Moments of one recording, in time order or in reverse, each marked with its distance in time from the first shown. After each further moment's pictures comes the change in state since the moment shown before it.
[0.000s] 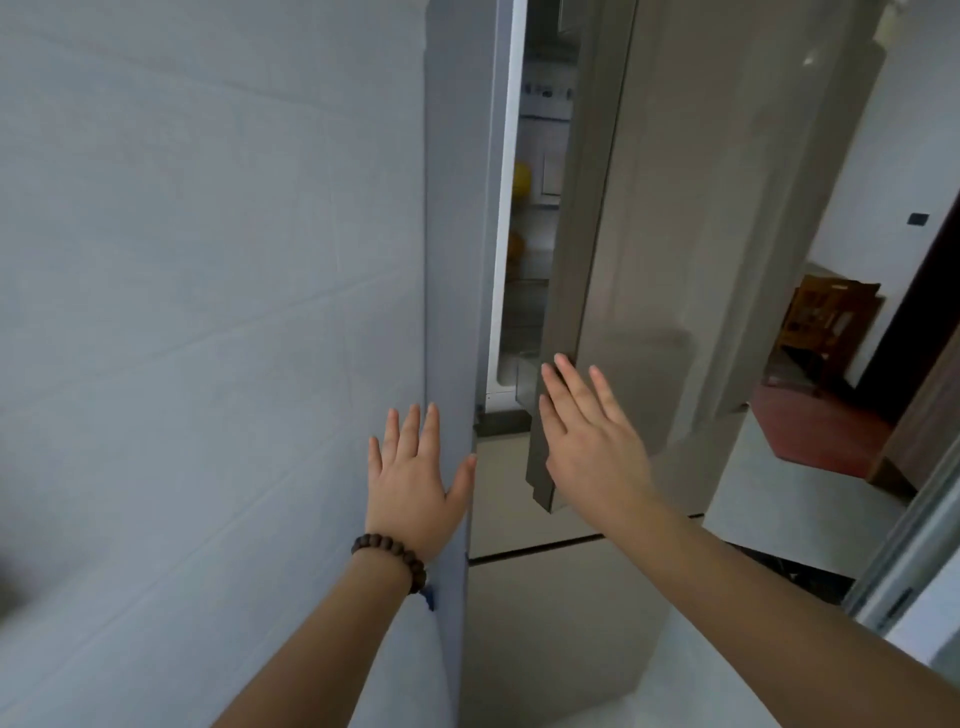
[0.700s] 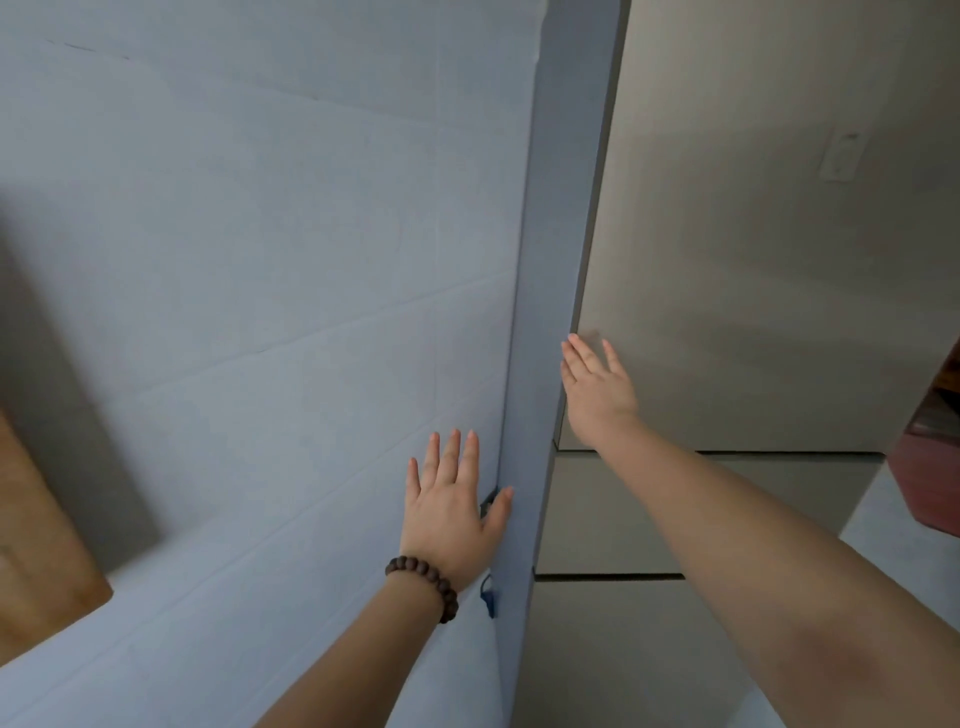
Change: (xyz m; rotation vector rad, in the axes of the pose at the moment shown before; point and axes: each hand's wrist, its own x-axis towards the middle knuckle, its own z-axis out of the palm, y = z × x) left_hand -0.024 -0.028 -0.014 0.110 -0.039 -0.111; right_hand 0.129 -0.028 0.055 -0.098 -0.291 -0.073
